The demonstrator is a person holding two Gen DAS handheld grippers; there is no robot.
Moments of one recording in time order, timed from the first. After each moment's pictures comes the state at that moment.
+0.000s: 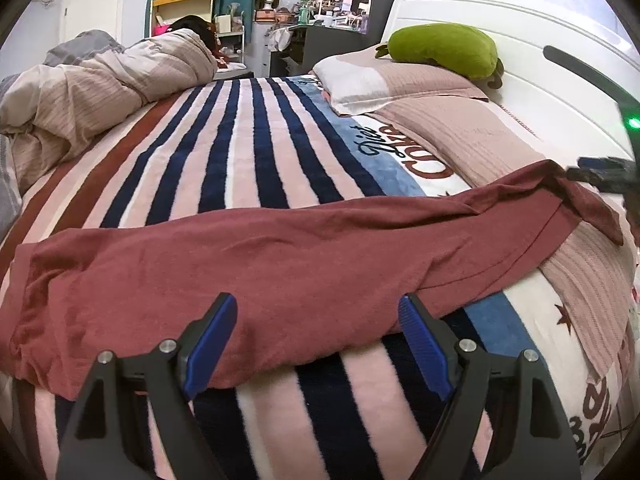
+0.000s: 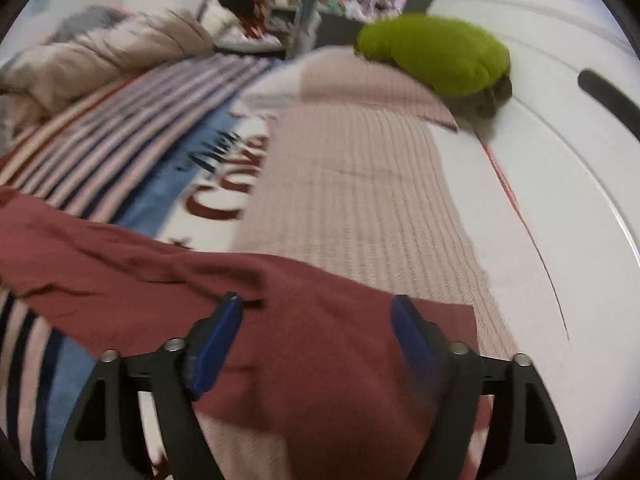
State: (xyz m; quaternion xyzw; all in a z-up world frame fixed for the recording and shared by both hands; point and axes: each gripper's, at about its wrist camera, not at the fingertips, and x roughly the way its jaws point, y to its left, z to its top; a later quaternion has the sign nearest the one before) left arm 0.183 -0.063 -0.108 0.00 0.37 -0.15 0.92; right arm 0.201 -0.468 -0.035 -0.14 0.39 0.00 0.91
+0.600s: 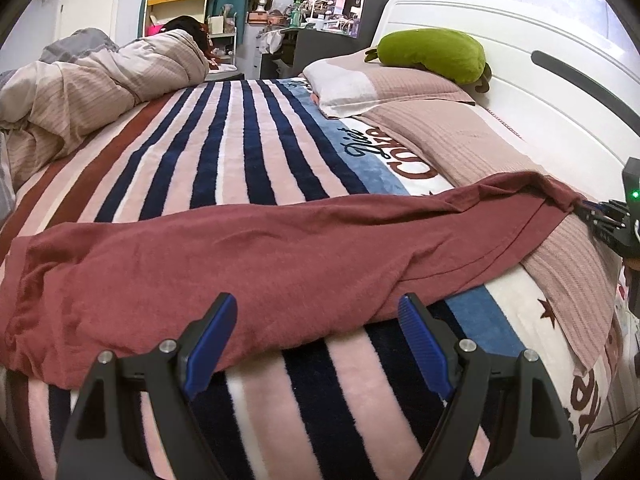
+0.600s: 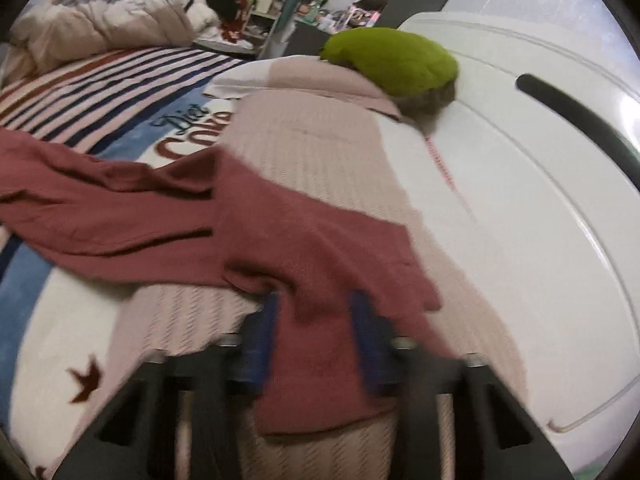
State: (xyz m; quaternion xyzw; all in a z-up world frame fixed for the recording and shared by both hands) left arm 0.169 -0.060 -0.107 -0.01 0.37 -0.17 0.91; right arm 0.139 -0.489 -0.078 -0.22 0.37 -0.12 0.90
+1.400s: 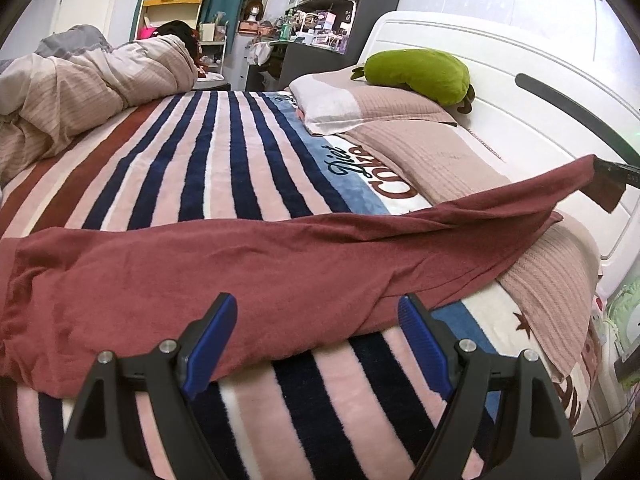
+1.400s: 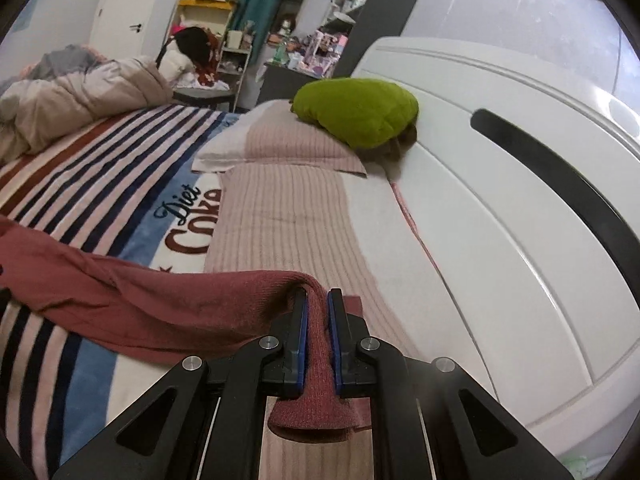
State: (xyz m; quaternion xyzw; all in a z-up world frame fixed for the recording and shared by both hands) left arm 0.168 -0.049 -0.097 -0.05 0.34 -0.21 0.91; right arm 0.111 -0.473 0.065 -0.14 0.35 -0.12 0.92
